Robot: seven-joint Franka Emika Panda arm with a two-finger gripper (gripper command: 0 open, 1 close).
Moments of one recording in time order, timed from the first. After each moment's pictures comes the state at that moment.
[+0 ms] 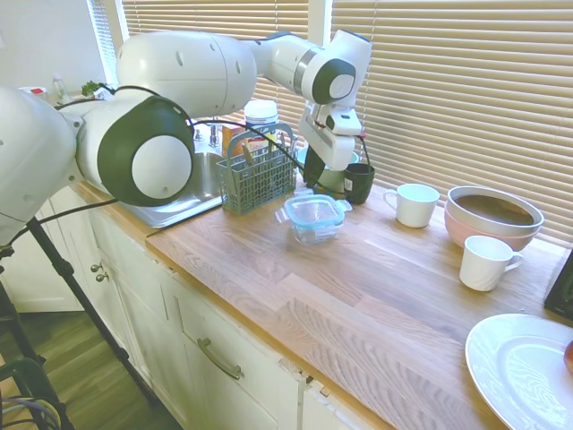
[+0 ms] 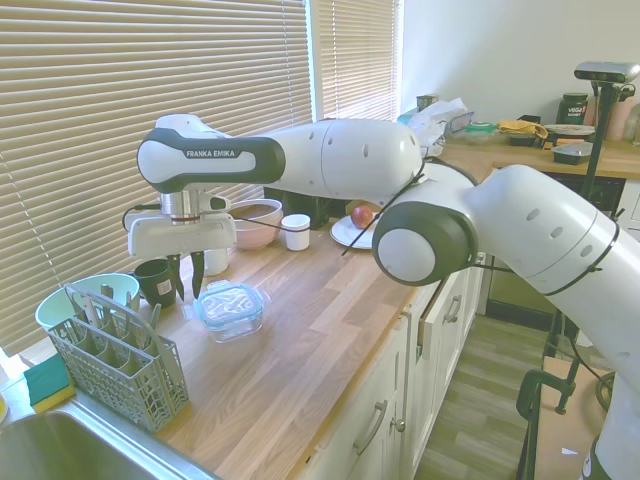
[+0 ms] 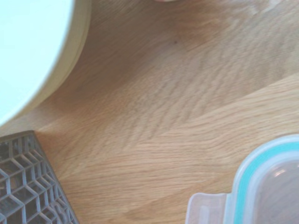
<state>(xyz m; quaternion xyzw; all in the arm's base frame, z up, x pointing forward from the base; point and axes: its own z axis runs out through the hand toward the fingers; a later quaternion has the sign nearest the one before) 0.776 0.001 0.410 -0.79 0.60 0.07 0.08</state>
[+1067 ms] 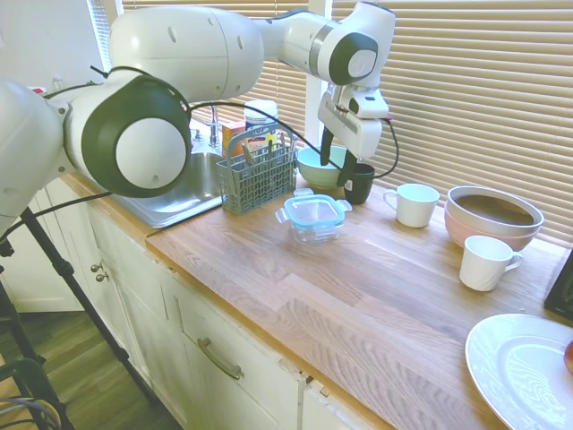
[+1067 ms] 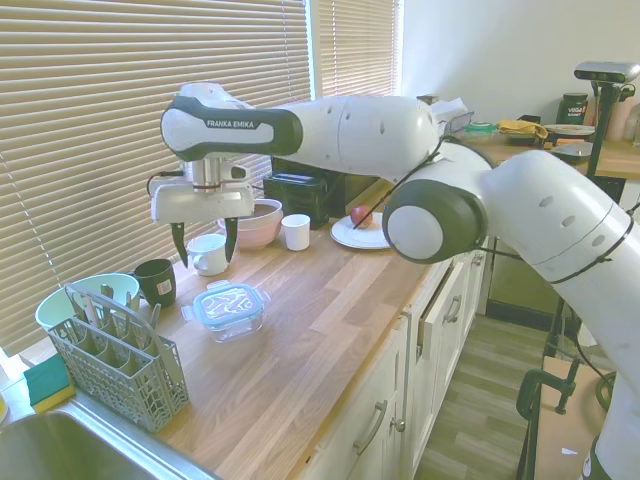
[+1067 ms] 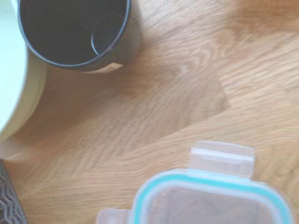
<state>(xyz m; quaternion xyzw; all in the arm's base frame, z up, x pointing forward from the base) 0.756 -0.073 0.466 -0.80 0.59 0.03 0.08</state>
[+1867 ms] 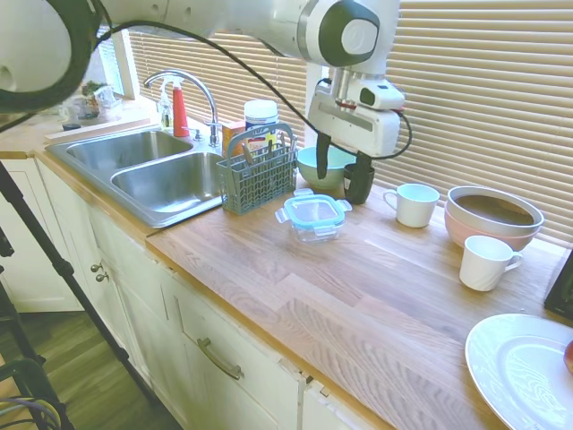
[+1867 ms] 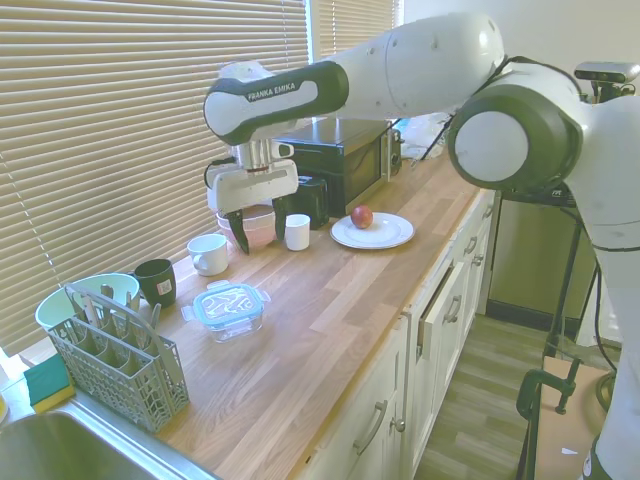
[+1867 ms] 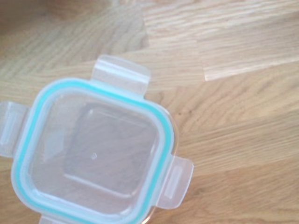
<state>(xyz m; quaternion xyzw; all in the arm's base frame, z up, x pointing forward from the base) 0.669 -0.105 0.480 -0.87 0.50 0.03 0.01</state>
